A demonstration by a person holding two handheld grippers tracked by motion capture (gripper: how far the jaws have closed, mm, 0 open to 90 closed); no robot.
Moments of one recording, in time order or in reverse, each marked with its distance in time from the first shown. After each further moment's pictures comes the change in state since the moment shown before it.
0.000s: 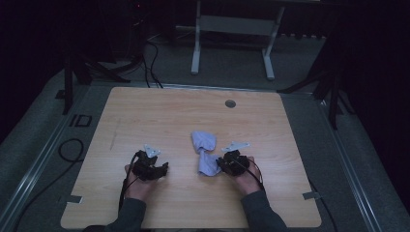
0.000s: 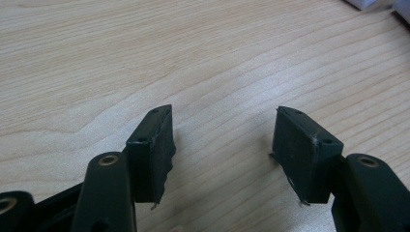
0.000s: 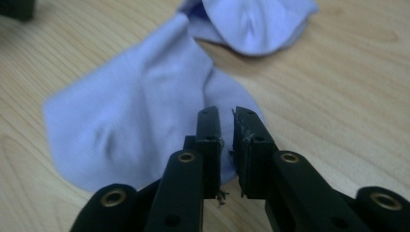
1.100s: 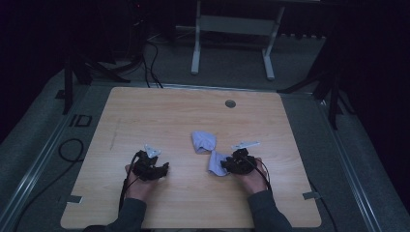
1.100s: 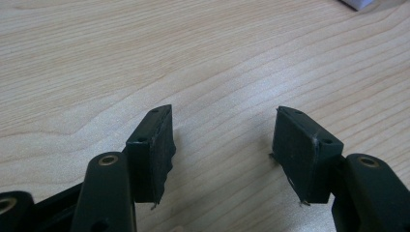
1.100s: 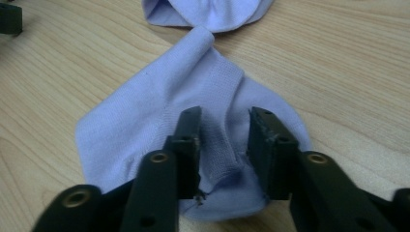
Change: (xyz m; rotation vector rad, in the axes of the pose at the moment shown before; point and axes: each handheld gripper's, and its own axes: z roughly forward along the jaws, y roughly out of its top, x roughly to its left) left arm -0.001 0.000 0.000 -0.002 -0.005 0.004; right arm -0.025 -0.013 -0.003 0.001 0.051 0.126
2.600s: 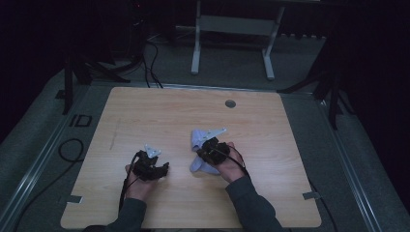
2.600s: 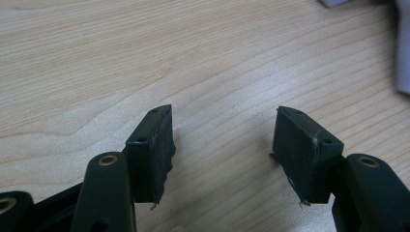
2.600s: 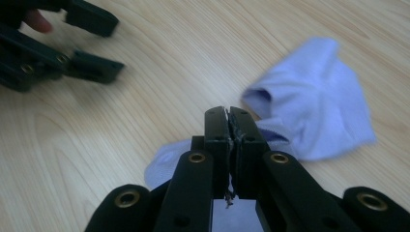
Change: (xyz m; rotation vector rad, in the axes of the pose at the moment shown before) left arm 0.000 0.000 0.000 -0.005 0.000 -0.002; right arm 0.074 0.075 0.016 0.024 0.052 -0.288
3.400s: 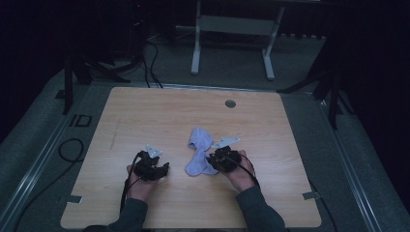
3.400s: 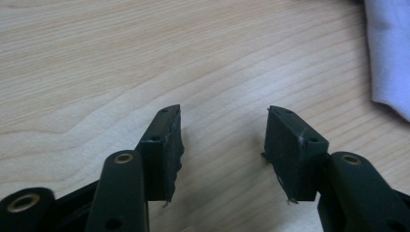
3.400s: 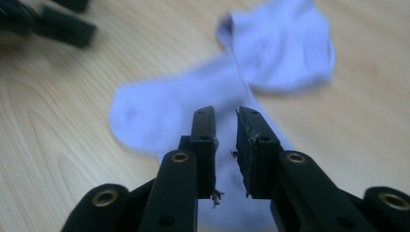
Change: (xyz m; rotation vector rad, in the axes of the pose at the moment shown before) left arm -0.009 0.003 -0.004 0.011 -0.007 0.007; right arm -0.013 -0.052 -0.014 -0.024 -0.050 0.078
